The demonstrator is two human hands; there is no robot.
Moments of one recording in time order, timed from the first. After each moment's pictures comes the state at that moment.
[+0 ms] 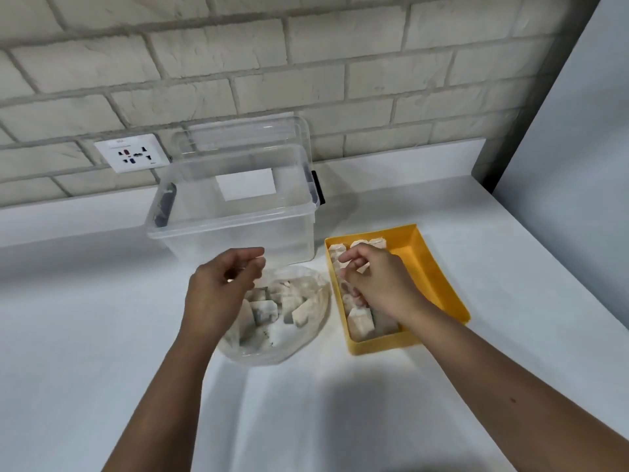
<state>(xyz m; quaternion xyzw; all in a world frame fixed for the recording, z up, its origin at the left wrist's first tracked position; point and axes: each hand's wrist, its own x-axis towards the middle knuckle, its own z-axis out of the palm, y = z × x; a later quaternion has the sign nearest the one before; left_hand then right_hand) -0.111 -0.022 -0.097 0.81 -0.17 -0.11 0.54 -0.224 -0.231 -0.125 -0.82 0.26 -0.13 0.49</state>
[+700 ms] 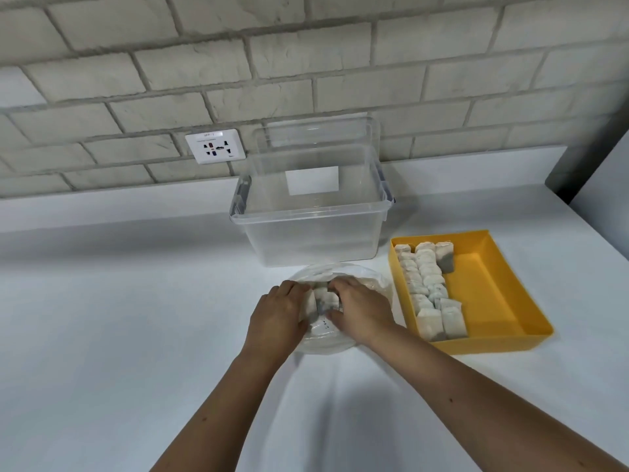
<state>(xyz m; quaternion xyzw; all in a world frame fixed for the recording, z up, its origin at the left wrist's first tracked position) -0.101 0.035 -0.163 0.93 -0.34 -0.02 0.14 -0.155 -0.125 -0.184 -0.97 0.15 0.02 0.21</state>
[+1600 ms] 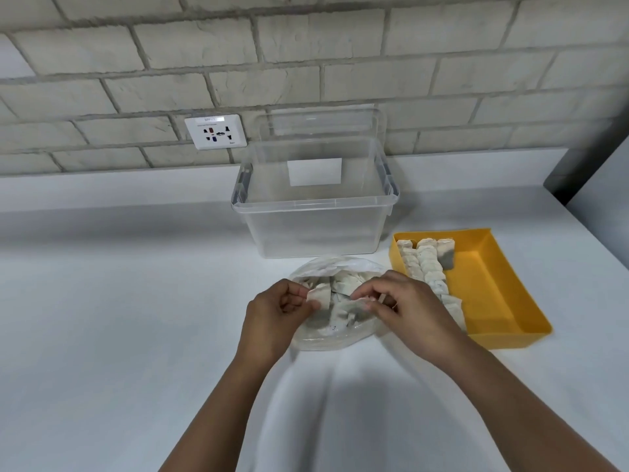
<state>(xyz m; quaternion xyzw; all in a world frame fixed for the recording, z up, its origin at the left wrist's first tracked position) -0.121 0.049 -0.143 0.83 -0.14 -0.15 0.53 -0.224 -0.147 -0.126 -0.92 0.10 -0.09 0.37</state>
